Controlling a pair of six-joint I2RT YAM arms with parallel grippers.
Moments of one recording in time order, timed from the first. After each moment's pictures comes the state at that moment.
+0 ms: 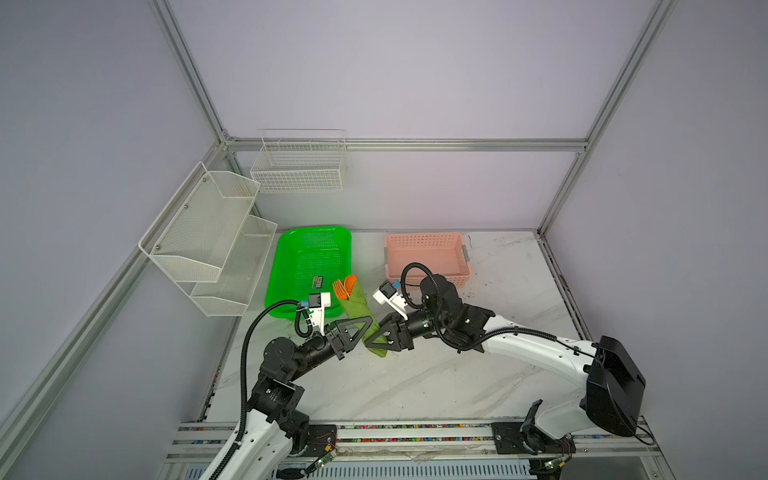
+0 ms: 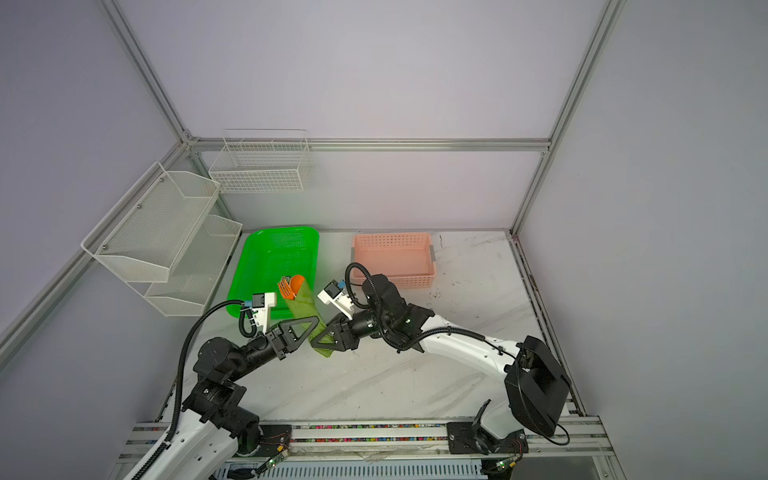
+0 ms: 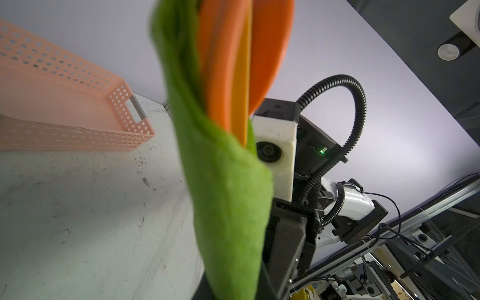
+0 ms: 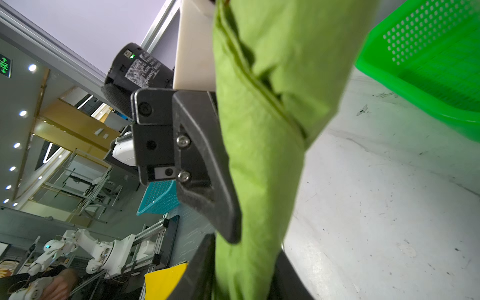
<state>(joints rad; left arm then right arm) -0.38 0.49 0.35 0.30 0.60 -1.01 0.93 1.49 1.06 0.10 -0.89 0.50</state>
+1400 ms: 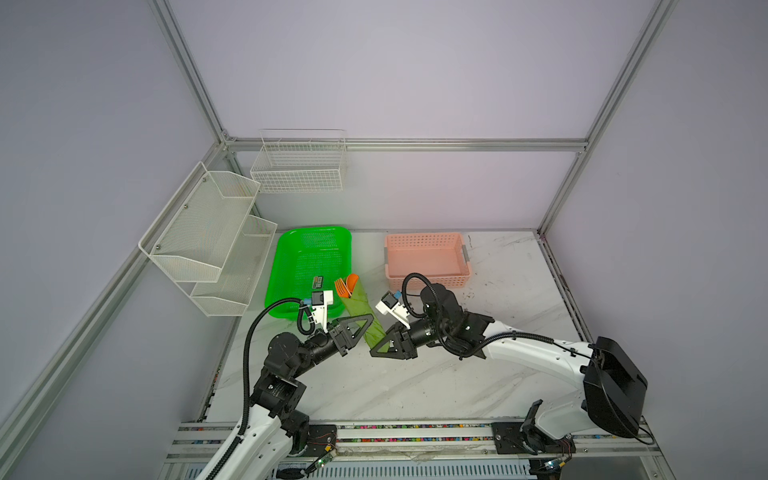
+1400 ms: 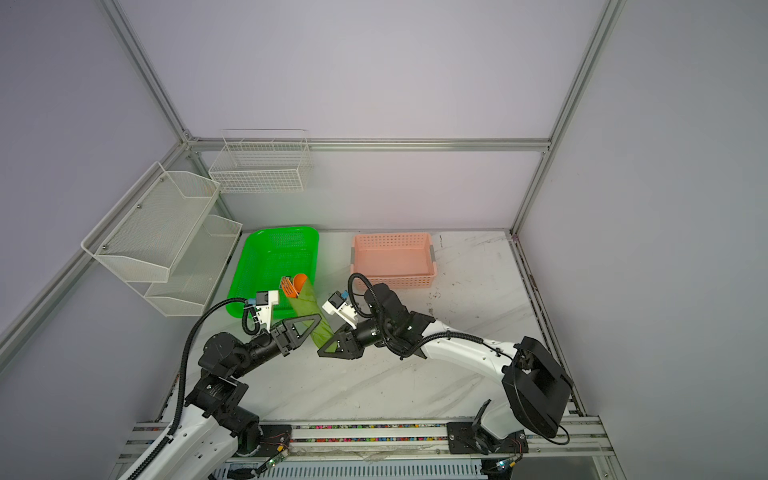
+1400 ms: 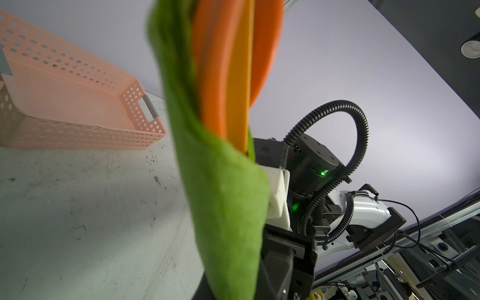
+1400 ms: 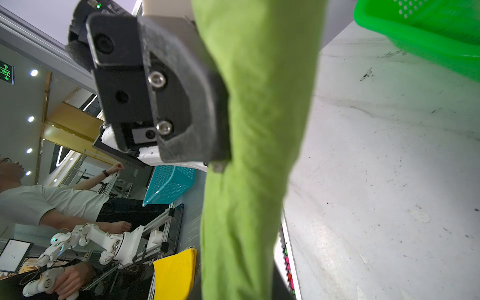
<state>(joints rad) -0.38 0.54 0.39 0.25 0.57 -0.96 0.94 1.46 0.96 0.10 -0.88 0.51</state>
